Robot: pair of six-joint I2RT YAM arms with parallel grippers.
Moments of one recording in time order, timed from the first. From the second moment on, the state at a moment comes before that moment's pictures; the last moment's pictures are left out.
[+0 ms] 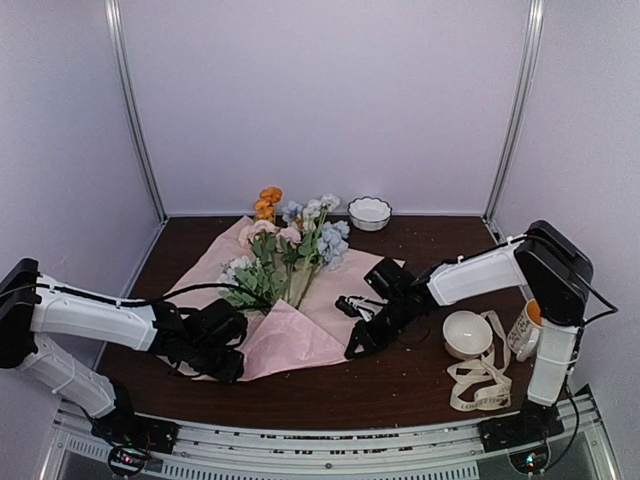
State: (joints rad) left arm -0.97 1.39 0.61 -0.47 -0.15 -0.62; right arm 0.79 1.91 1.07 -0.29 -0.56 0.28
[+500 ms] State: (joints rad) left arm -0.97 1.35 0.59 -0.50 -0.15 -0.64; right arm 0.81 1.80 1.16 -0.46 -0.49 0.23
